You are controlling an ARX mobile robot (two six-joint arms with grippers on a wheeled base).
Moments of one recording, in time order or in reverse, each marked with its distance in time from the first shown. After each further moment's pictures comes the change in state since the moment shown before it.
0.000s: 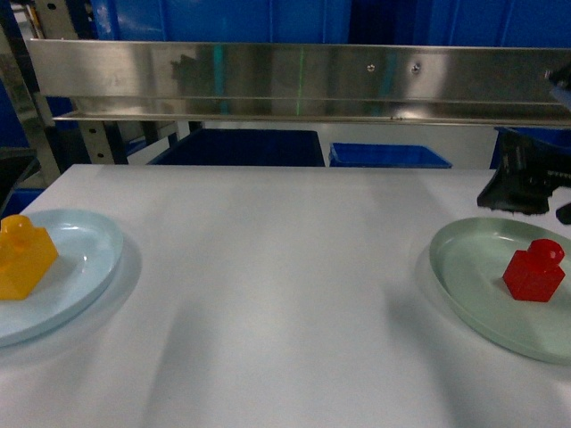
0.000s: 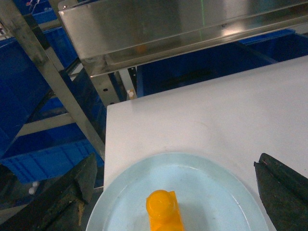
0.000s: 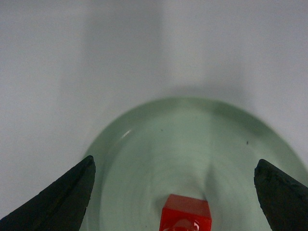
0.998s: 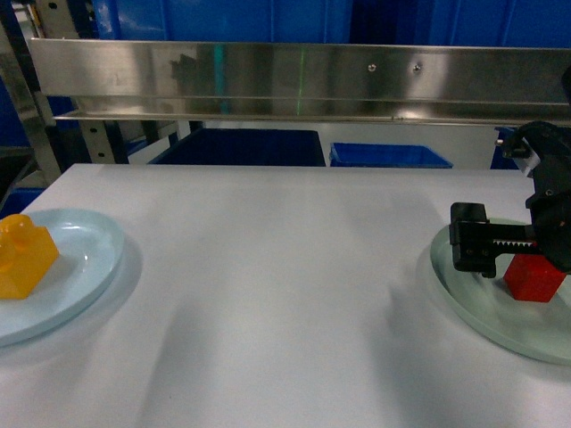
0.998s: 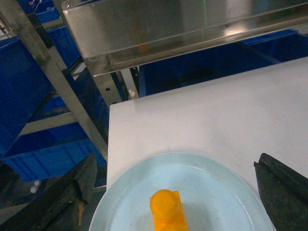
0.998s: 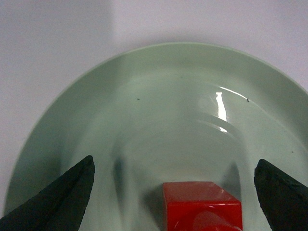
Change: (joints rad) left arm 0.000 0.000 0.000 0.001 0.000 0.000; right arm 0.144 0.058 -0.095 0.109 0.358 0.110
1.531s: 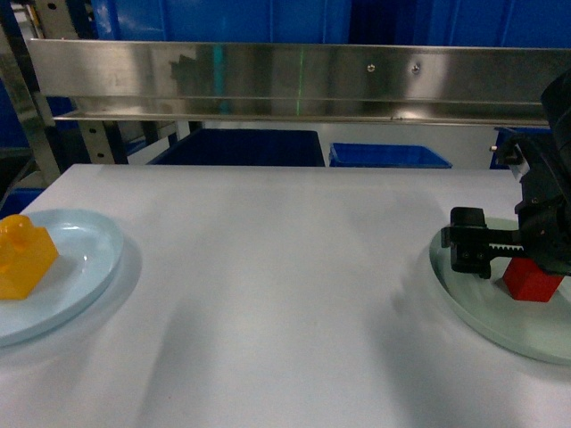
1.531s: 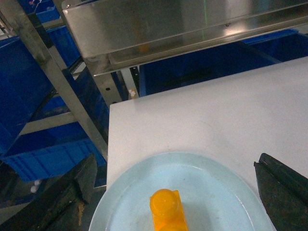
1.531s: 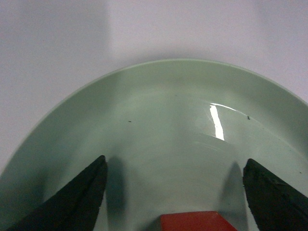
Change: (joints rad) left arm 0.000 0.000 0.000 0.000 0.000 0.000; right arm 0.007 0.064 0.000 0.103 0.060 0.018
